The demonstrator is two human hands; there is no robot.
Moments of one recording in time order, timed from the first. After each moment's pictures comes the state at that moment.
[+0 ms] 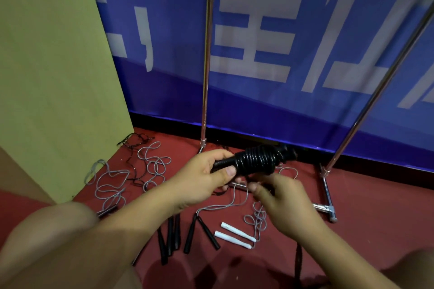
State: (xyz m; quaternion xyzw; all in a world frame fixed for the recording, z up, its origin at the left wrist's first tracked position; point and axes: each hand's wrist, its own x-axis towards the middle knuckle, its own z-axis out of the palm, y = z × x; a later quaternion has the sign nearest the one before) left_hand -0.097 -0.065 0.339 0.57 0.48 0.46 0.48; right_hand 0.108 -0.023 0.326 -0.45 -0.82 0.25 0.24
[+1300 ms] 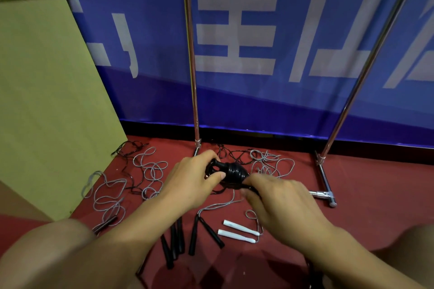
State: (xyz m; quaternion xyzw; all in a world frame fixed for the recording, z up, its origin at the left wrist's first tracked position) left_hand -0.099 -0.055 0.327 0.66 0.69 0.27 0.13; right_hand 0.113 -0.048 0.337 -0.40 -0.90 0.02 0.20
